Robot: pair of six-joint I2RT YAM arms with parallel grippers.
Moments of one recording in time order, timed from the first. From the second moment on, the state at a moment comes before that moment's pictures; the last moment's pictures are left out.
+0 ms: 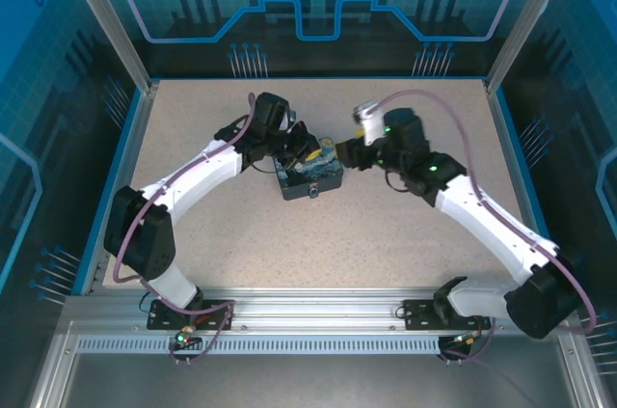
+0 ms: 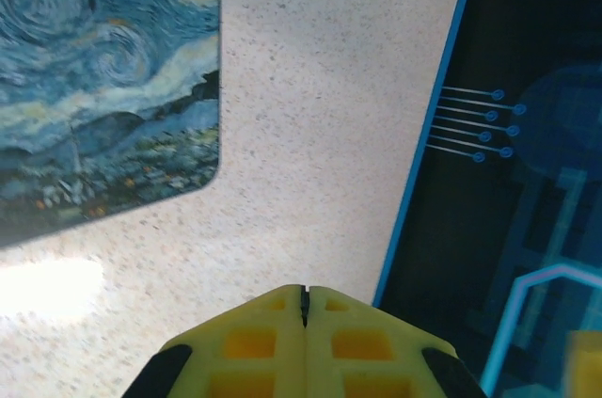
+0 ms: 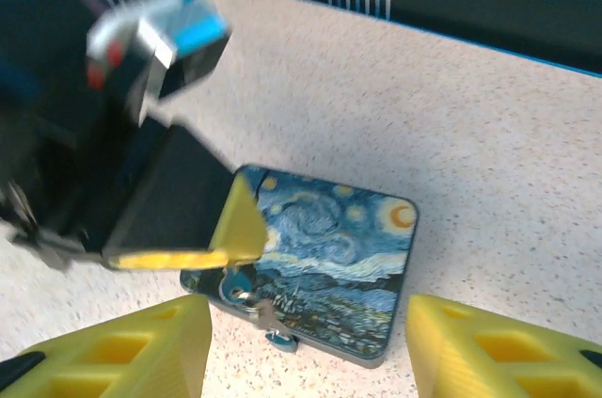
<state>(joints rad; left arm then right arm) -0.49 1.64 1.29 -0.39 0.44 -1.13 0.51 1.23 1.10 -0.36 -0.17 0.16</state>
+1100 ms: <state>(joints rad) -0.51 1.50 0.82 0.75 0.24 -0.95 0.43 1.52 0.87 0.54 -0.57 1.24</state>
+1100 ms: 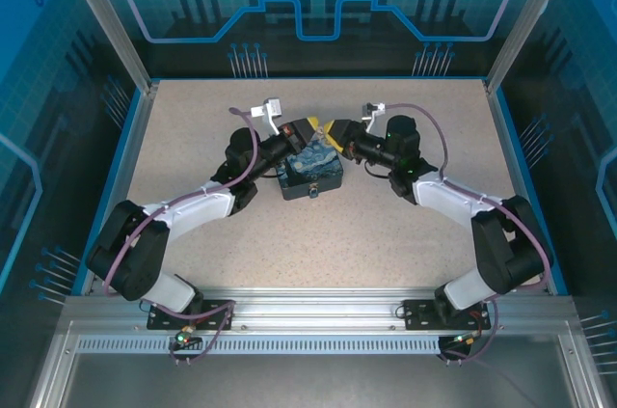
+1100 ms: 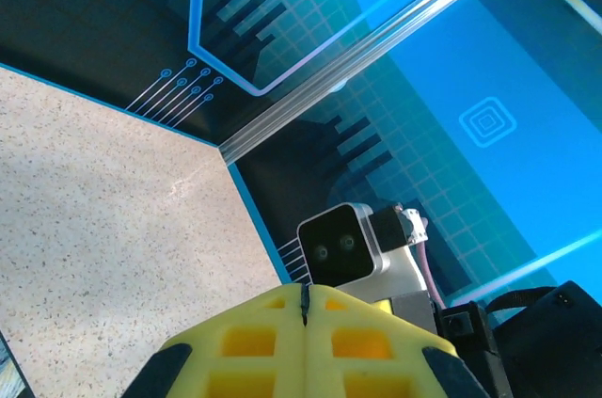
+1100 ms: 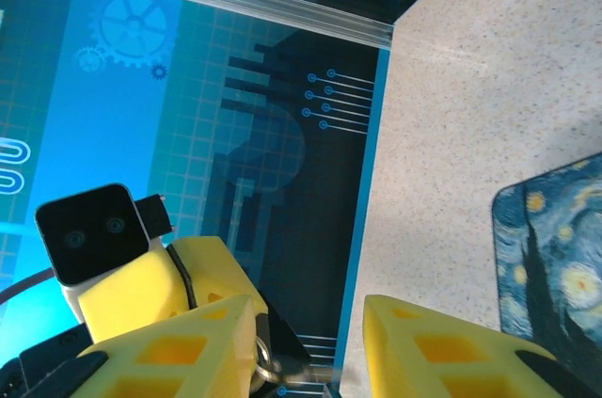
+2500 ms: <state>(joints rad) -0.52 1.50 0.82 0.73 0.25 -0.98 0.41 1.50 0.85 0.66 -0.66 1.25</state>
